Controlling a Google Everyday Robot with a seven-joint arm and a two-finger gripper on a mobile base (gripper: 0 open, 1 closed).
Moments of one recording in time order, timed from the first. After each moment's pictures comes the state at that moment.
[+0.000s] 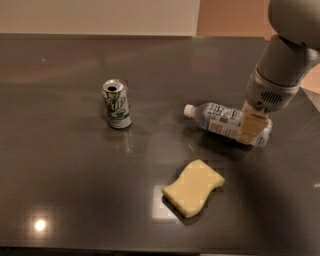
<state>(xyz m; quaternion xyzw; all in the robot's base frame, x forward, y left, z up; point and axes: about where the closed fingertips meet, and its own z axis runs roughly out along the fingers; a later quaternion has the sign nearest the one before) 0.492 -0.209 0.865 -0.56 0.83 0.01 0.06</state>
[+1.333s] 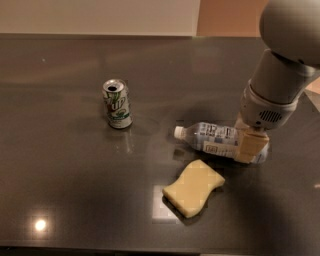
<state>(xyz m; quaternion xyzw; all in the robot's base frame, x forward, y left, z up) 0.446 -0.187 0.858 -0.62 0.78 0.02 0.04</state>
